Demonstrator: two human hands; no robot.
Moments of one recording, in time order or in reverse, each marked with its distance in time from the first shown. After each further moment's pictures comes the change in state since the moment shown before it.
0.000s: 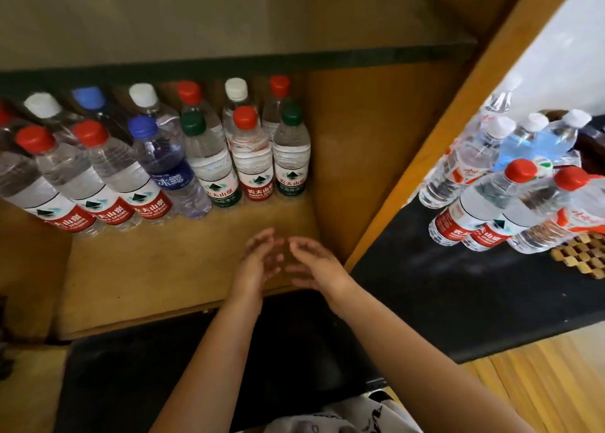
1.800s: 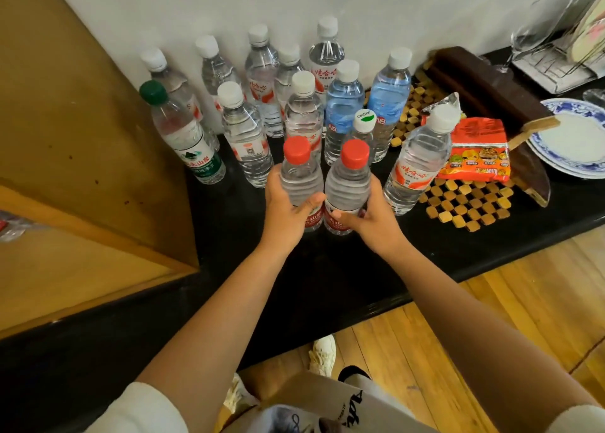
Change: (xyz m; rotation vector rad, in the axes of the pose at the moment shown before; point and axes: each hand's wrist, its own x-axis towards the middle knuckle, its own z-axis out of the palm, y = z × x) left_hand -0.024 -0.087 0.311 0.536 -0.218 0.581; right_hand -0.039 0.022 -0.360 -0.298 0.270 -0.647
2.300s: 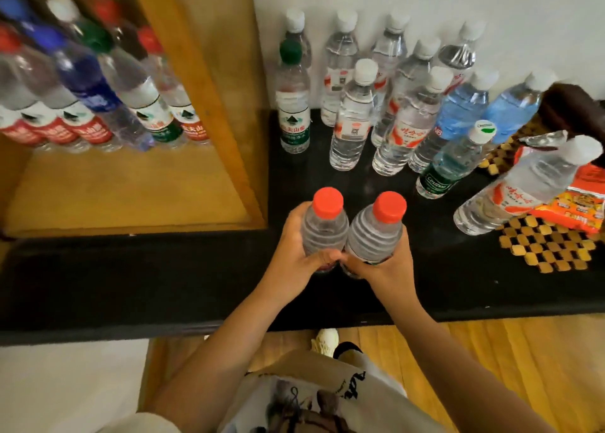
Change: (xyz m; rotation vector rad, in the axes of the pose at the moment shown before) left_hand -0.109 -0.024 -0.100 -0.152 -0.061 -0.005; right_hand -0.071 -0.017 0.099 0.005 0.016 -0.022
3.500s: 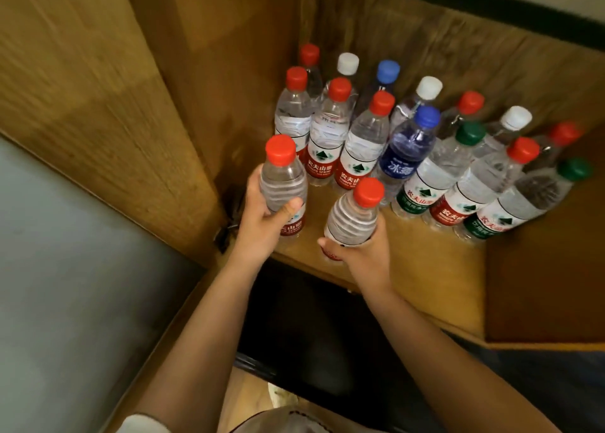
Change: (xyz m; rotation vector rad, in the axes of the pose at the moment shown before) left_hand -0.056 -0.023 -0.443 -0.058 0.658 0.106; right_hand 0.040 -0.124 0.441 0.011 -0.348 -0.062
